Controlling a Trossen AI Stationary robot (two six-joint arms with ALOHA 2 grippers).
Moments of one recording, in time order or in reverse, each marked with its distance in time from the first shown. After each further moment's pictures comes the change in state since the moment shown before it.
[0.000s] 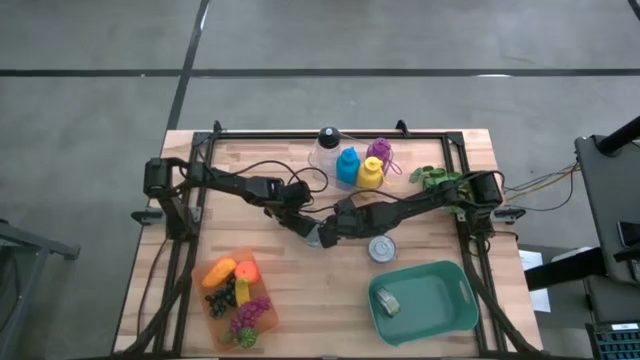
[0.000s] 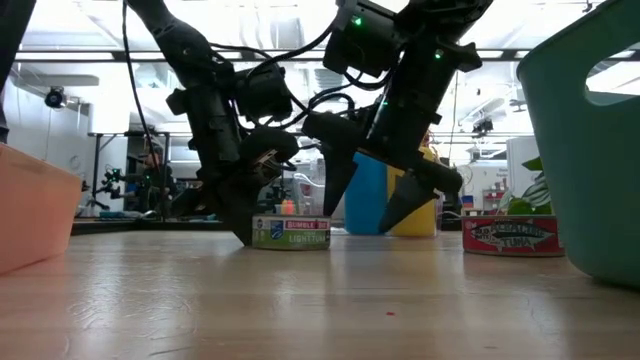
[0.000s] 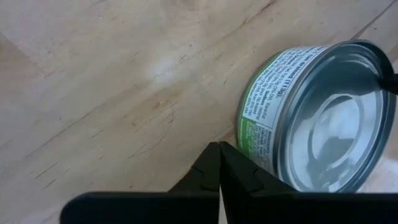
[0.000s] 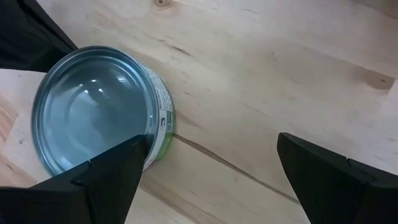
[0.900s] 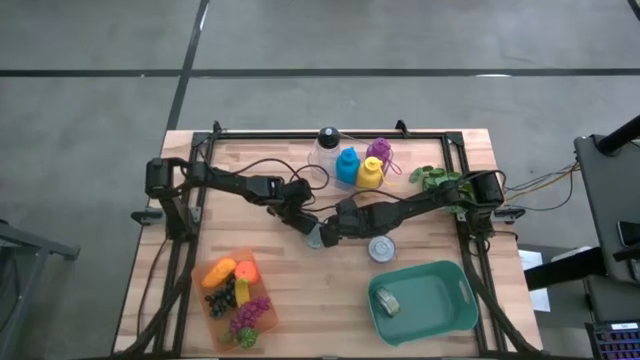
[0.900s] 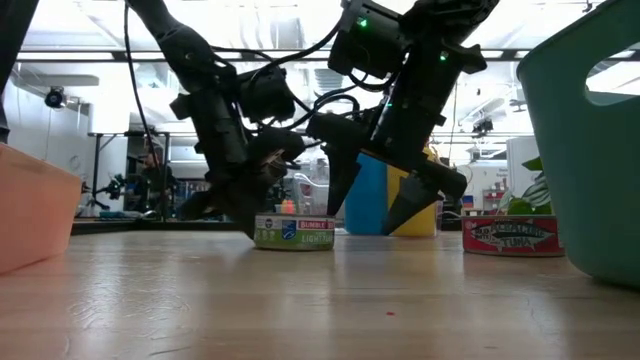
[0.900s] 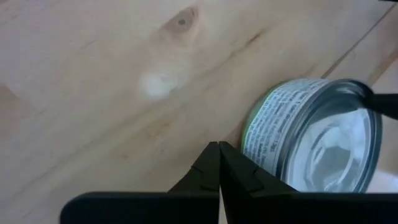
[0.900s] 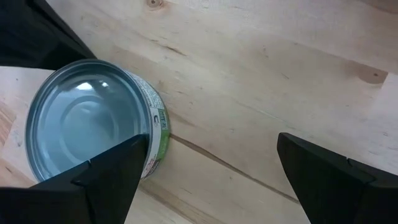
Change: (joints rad) left arm 0.001 0.003 -0.001 0.055 0.016 -0.002; right arm 0.000 -0.002 -0.035 0.012 -0.002 0.030
